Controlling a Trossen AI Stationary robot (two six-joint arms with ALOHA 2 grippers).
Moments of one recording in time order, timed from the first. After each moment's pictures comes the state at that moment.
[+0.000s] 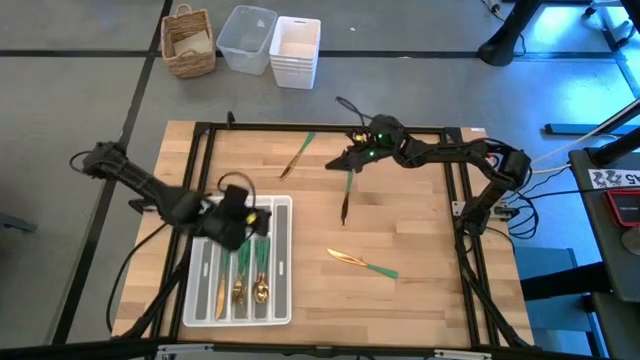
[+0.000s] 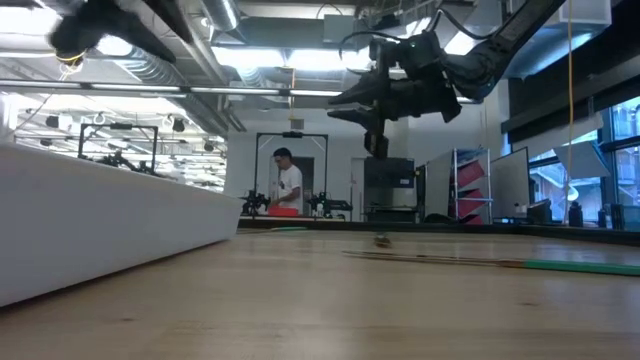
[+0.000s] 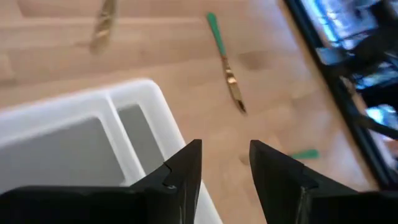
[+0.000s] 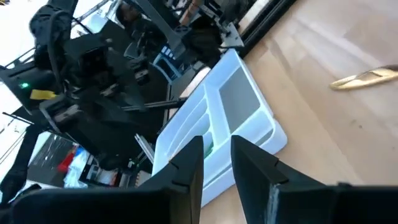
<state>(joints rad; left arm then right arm) -0.49 1.17 0.99 -0.82 -0.75 -1.57 -0.51 1.67 0.93 0.52 -0.78 0.78</state>
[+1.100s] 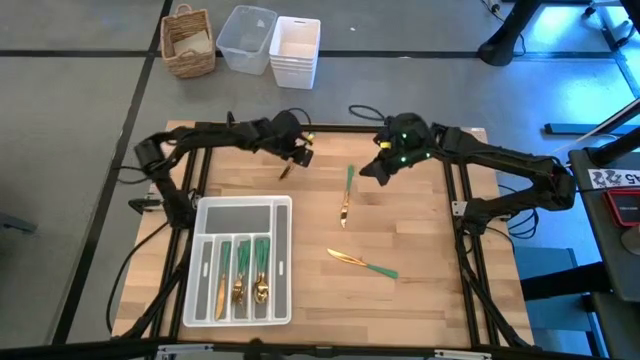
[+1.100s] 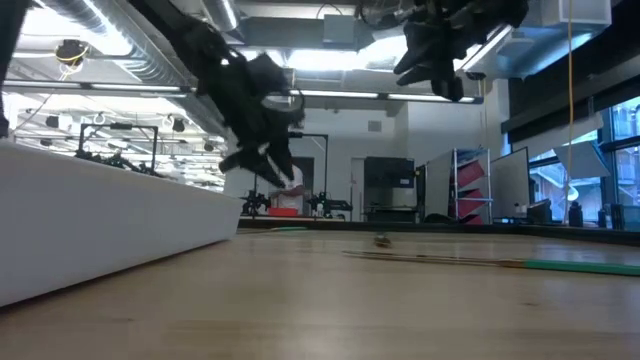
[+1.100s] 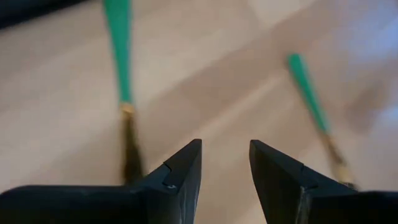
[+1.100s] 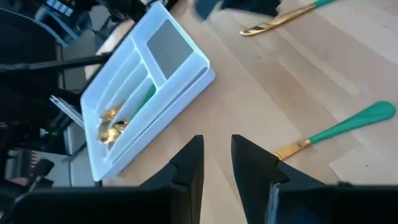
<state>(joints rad) 0.56 1.71 1.10 -0.32 0.10 -0.49 -0.40 1.27 1.12 -0.55 -0.41 0.49</state>
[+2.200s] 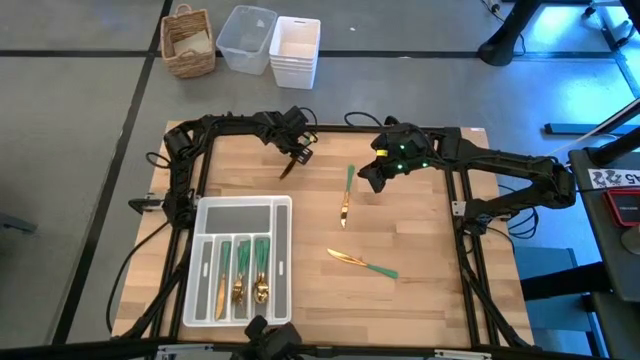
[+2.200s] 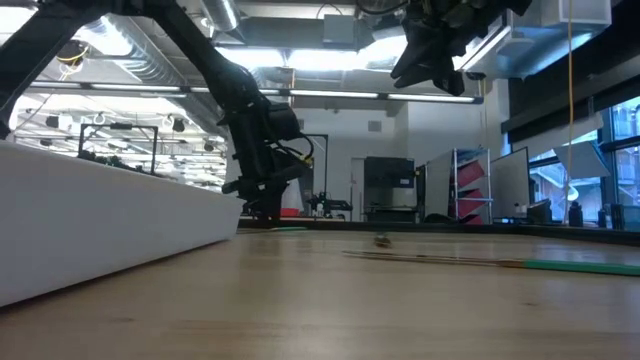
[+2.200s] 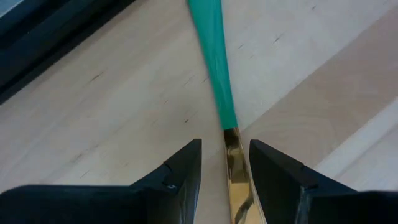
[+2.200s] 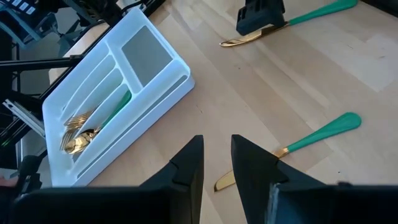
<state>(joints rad) 0.65 1.98 1.31 -0.51 -0.02 -0.23 -0.29 1.27 1.12 -0.54 -0.19 0.49</state>
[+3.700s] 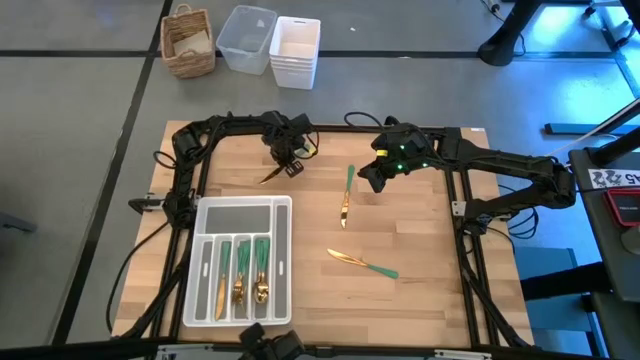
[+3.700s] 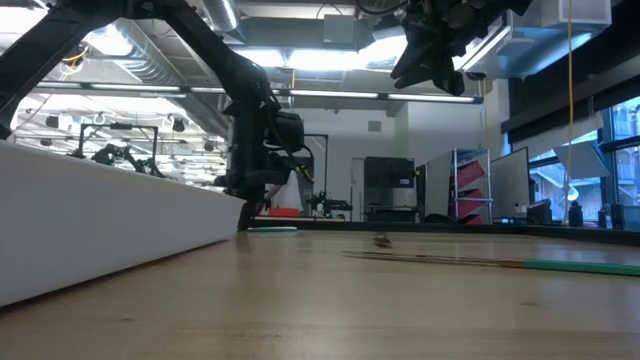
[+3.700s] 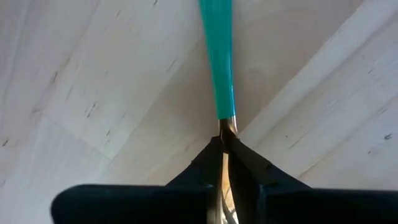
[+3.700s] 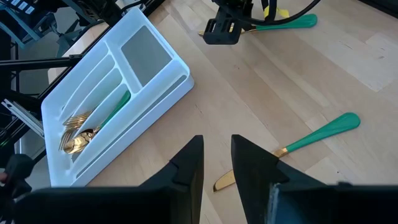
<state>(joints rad) 0.61 2.05 1.42 -0.90 -0.07 -0.04 -0.29 1.27 1.12 -0.54 -0.19 0.49</state>
